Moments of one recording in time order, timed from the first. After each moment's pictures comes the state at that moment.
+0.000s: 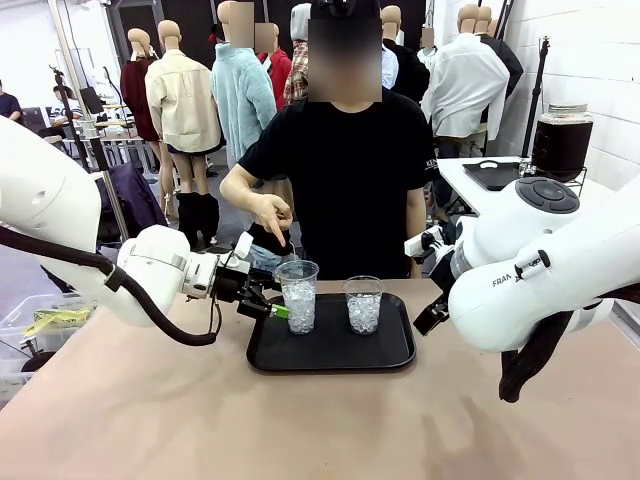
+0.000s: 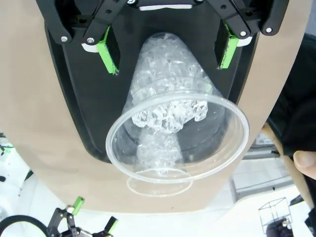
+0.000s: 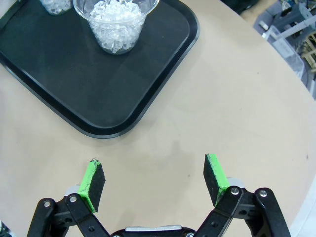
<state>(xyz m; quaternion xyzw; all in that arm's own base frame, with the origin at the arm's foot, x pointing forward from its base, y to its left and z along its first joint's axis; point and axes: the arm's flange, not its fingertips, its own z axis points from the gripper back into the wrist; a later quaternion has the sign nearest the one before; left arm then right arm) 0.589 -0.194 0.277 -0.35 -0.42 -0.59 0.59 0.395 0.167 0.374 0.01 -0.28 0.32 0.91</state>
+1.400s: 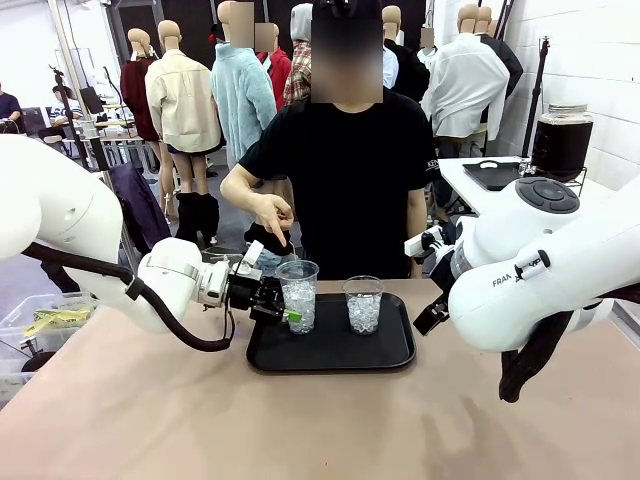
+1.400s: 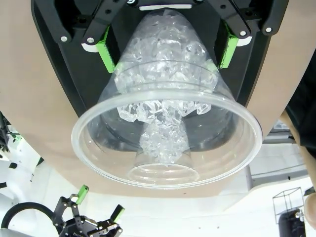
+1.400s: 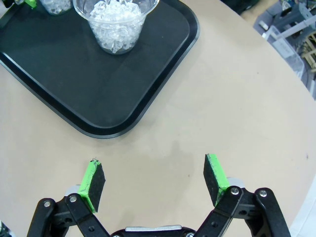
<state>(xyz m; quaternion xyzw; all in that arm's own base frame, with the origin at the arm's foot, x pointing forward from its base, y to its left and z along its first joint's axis) 0.607 -0.216 0.244 -0.41 -0.42 -0.58 0.57 0.395 0.167 0.374 0.01 -0.28 0.32 0.91</state>
